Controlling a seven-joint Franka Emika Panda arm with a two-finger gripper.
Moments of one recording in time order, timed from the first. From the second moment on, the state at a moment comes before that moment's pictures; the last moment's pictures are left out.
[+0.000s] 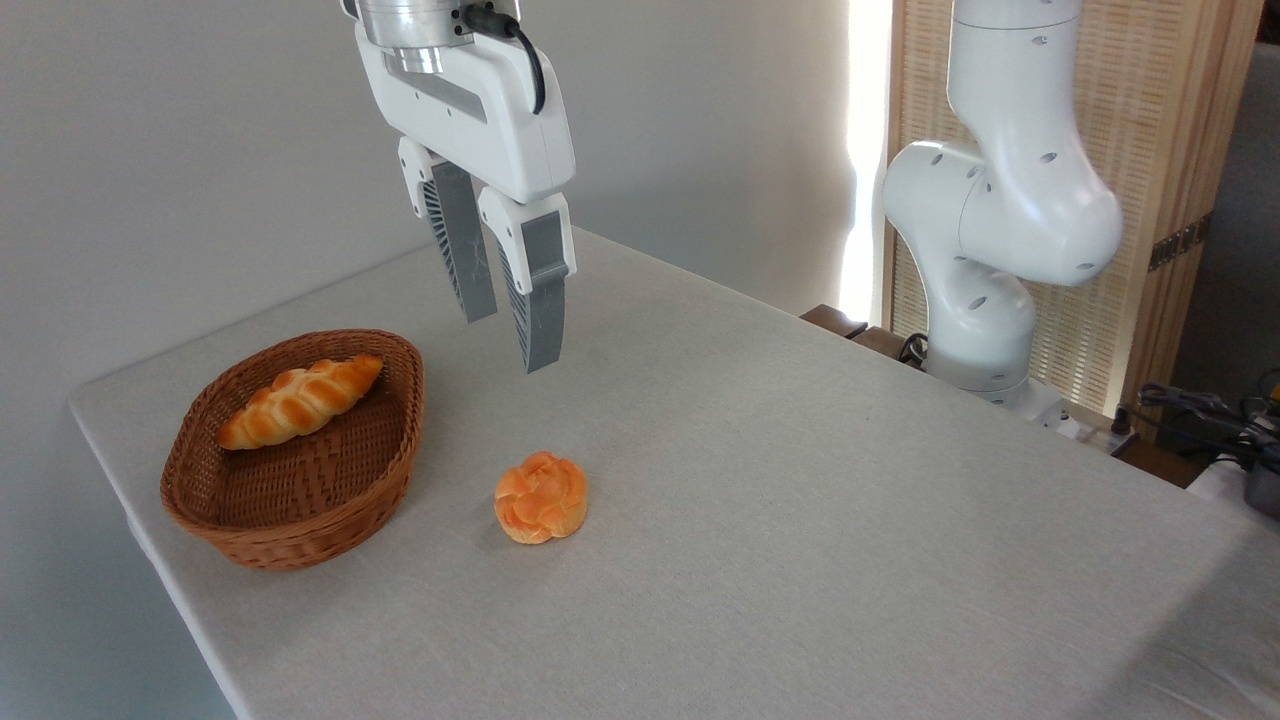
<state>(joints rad) -0.05 0.00 0.02 -1.54 -0.03 1.56 0.82</state>
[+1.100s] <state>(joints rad) -0.08 0.02 -0.01 -1.54 -0.21 1.62 0.69</state>
